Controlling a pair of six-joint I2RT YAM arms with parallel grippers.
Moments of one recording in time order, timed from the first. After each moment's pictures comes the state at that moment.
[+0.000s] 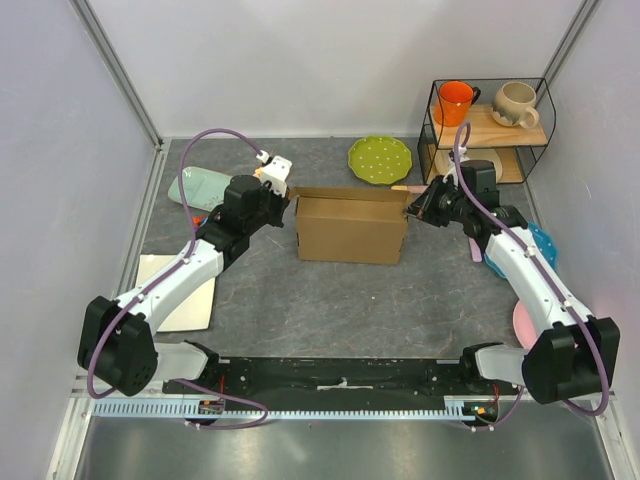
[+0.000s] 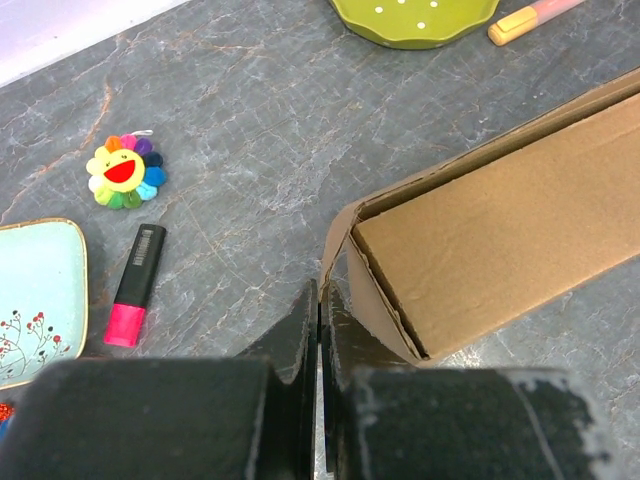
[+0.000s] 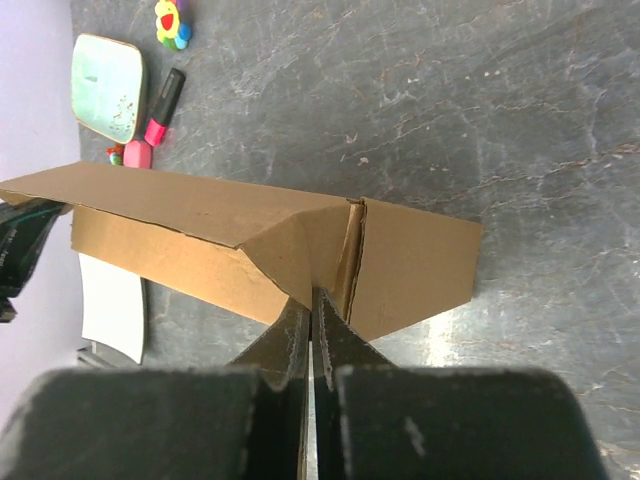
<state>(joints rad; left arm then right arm) -0.47 1.30 0.93 -0.01 0.01 0.07 0.17 1.27 1.07 -0.44 -0.33 0.62</state>
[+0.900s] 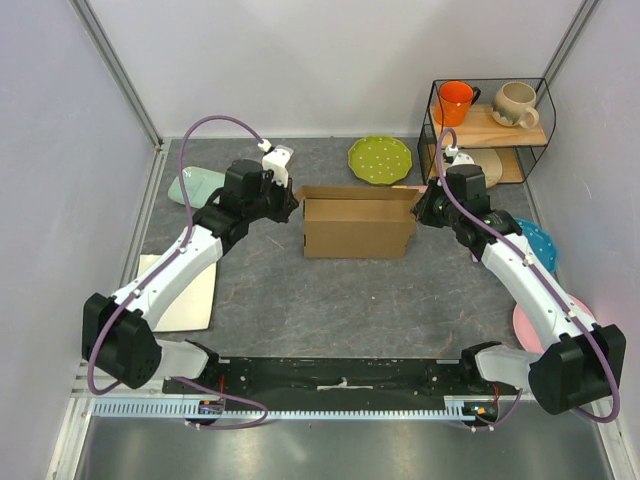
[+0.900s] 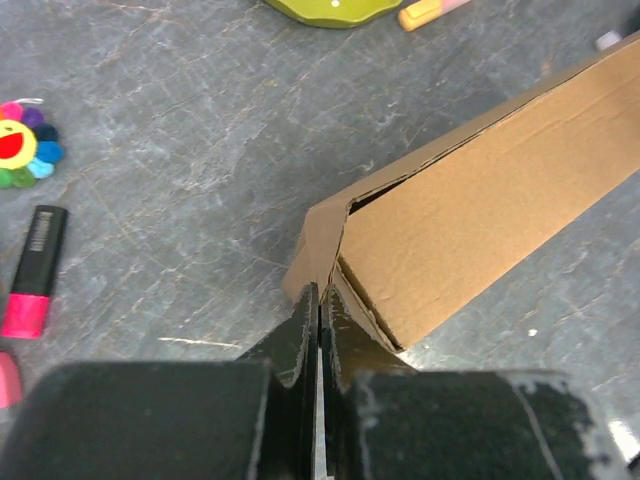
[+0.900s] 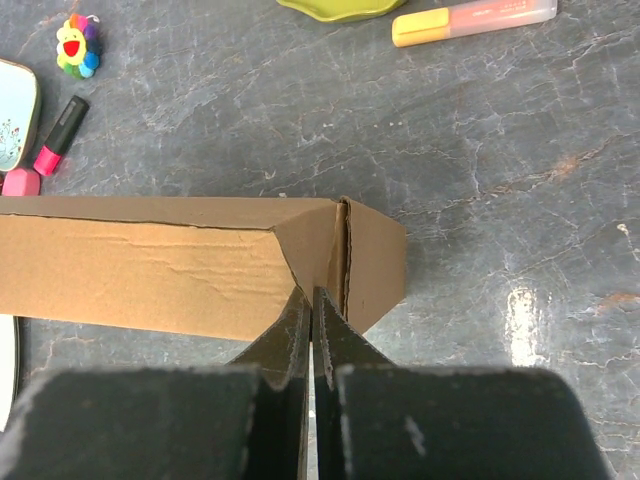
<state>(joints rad) -0.47 1.34 1.09 -0.24 0.15 -0.05 0.28 1.22 1.05 -0.44 -0.03 0.47</state>
